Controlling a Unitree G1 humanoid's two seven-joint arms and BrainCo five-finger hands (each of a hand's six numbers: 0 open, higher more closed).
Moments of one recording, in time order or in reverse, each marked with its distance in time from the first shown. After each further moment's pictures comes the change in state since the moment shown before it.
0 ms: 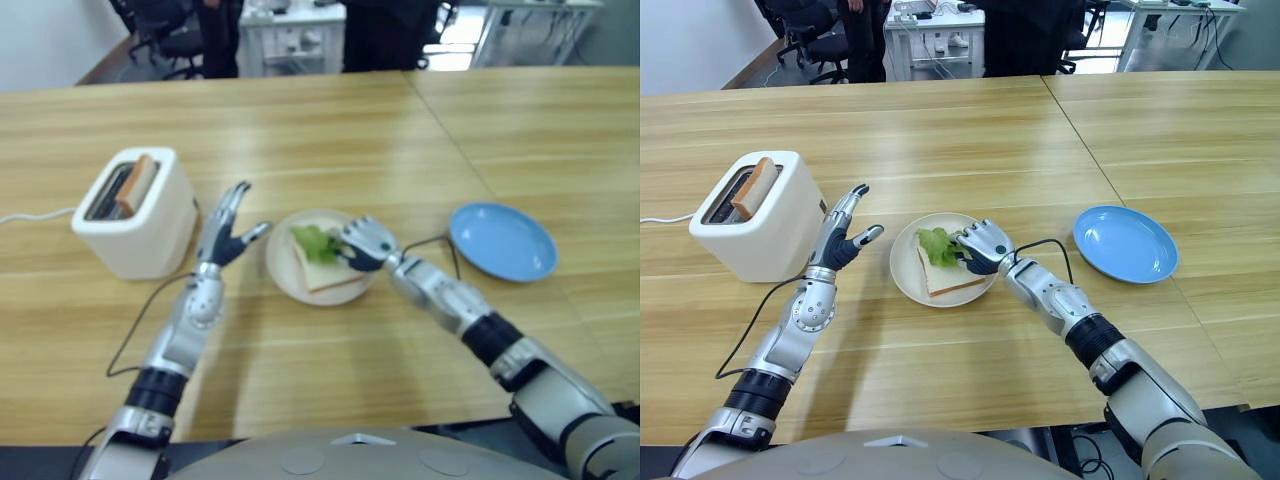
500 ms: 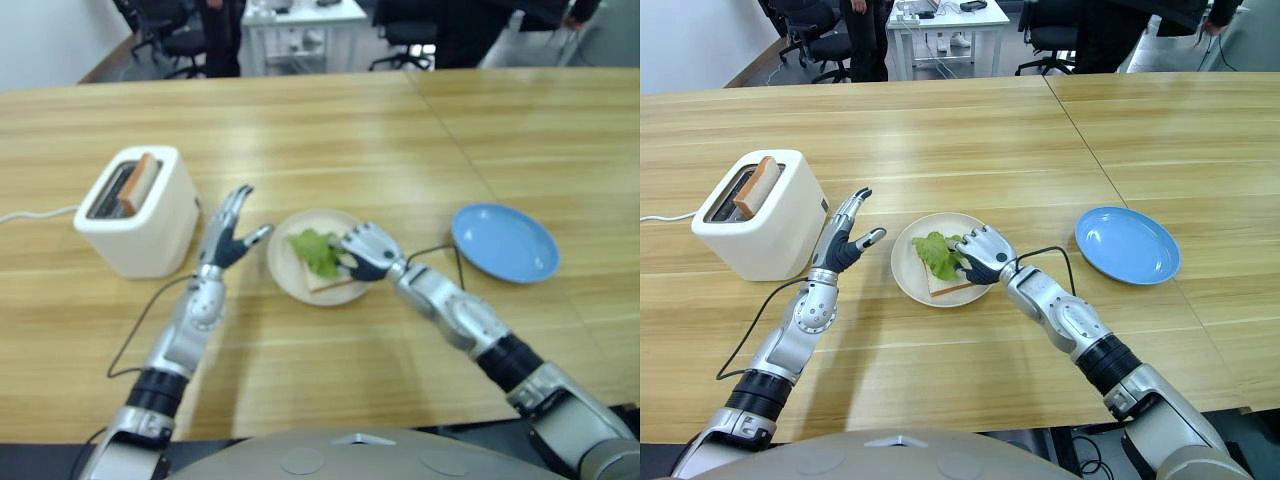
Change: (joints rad) left arm 0.001 0.000 -0.008 0.018 0.011 0.000 0.002; right arm 0.126 -0.062 -0.050 -0.191 -0.028 0.072 0.159
